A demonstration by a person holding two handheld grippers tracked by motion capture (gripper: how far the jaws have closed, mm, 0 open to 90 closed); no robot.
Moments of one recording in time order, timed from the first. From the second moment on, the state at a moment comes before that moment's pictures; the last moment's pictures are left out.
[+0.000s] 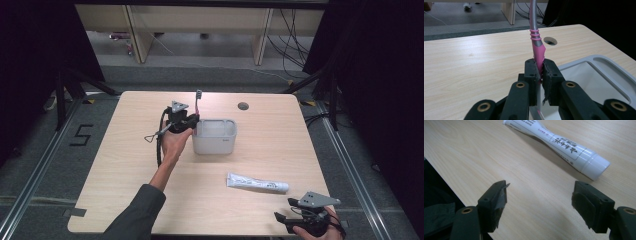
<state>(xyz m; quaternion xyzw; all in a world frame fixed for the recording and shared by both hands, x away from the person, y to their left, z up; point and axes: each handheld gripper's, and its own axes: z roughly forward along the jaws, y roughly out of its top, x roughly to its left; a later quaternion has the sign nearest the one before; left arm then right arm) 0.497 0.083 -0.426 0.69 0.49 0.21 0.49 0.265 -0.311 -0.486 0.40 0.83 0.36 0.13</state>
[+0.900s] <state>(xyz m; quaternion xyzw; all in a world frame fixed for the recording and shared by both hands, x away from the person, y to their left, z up) 0.485 0.093 -0.422 0.72 0.47 0.21 0.47 0.265 -0.313 -0.486 0.40 0.83 0.37 0.13</state>
